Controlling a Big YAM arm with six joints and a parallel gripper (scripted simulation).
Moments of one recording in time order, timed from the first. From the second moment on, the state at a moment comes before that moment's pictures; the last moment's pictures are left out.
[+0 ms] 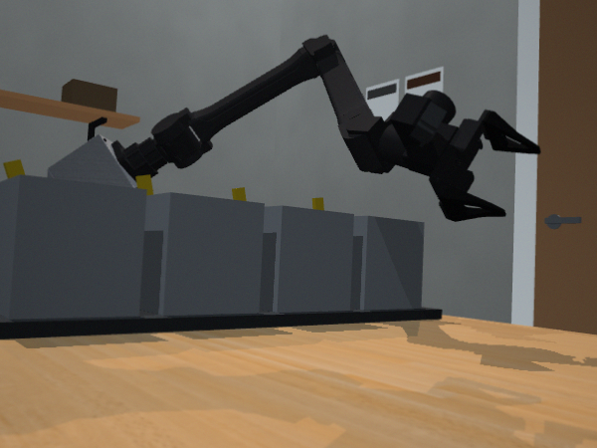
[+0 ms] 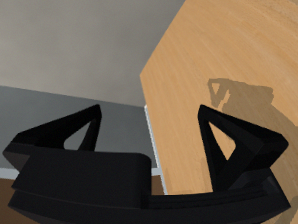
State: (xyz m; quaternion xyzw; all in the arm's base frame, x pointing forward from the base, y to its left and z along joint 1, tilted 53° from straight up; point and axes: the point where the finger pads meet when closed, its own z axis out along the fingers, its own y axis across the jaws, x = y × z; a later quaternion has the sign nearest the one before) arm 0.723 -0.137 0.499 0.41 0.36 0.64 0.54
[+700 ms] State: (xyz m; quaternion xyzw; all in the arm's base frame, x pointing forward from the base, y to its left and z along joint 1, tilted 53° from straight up) arm 0.727 -0.203 0.422 0.44 0.51 0.46 0.58
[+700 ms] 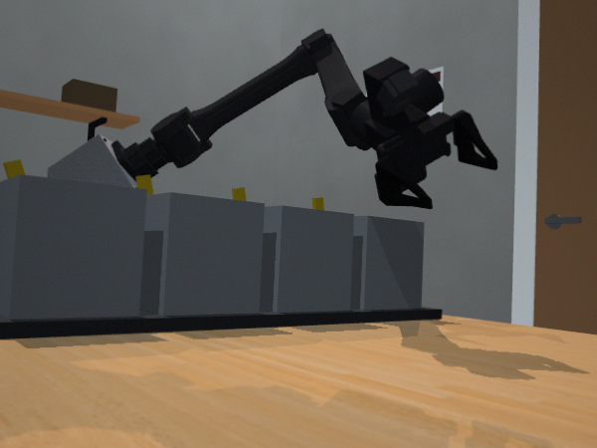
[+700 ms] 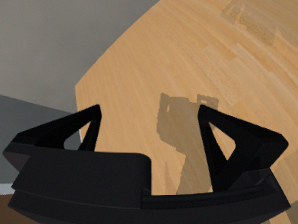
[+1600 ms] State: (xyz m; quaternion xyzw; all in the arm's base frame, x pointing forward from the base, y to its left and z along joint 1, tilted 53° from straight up) arm 0.685 -0.268 0.308 0.40 0.72 0.23 0.52
